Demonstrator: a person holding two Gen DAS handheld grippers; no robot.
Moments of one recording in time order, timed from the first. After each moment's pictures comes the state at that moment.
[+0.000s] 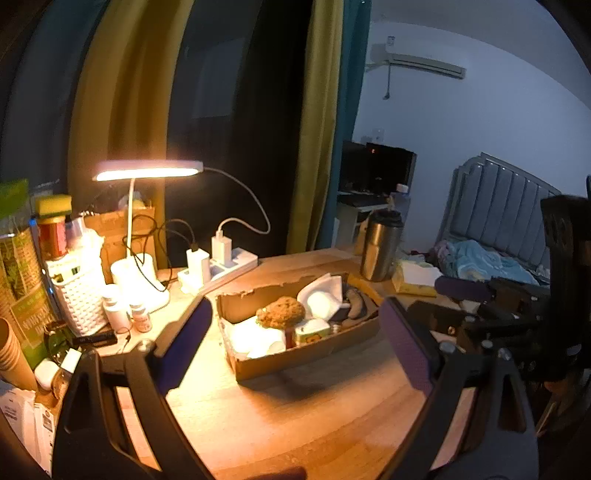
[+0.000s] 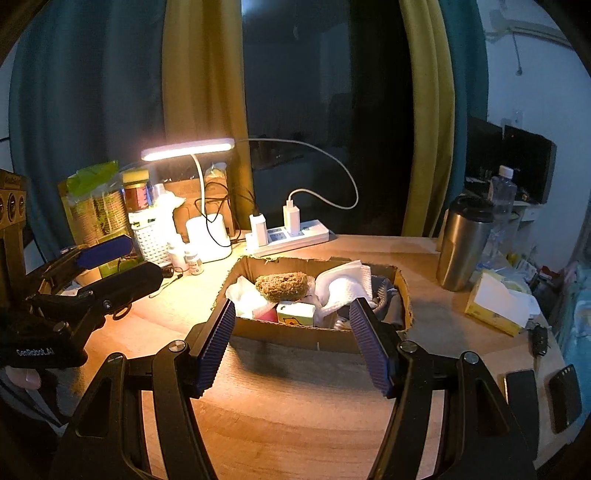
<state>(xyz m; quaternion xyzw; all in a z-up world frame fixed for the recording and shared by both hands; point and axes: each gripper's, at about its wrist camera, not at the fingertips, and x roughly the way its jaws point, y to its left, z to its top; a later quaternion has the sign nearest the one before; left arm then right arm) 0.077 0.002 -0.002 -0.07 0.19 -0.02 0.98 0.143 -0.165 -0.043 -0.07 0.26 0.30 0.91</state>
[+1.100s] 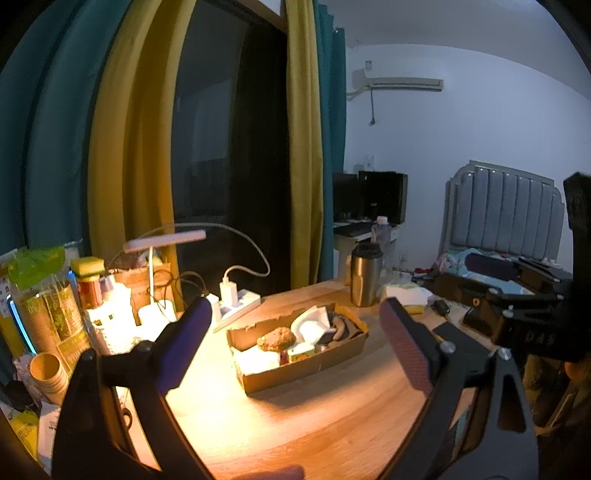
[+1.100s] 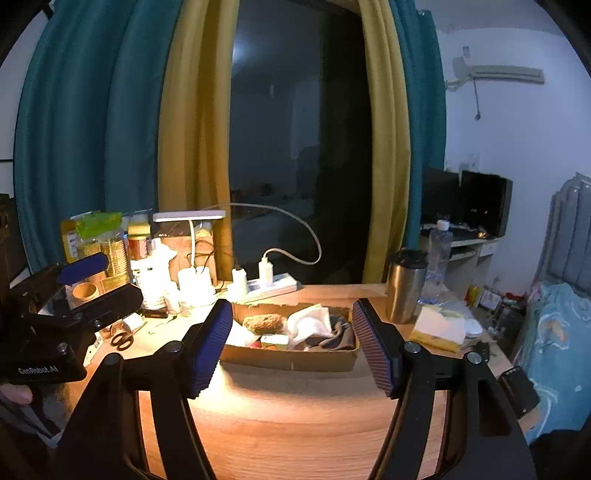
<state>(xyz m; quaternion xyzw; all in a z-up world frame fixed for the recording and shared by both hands) -0.002 -0.037 0.059 -0.01 0.12 0.00 0.99 0.046 -0.210 0.014 -0.05 0.15 0.24 0.96</state>
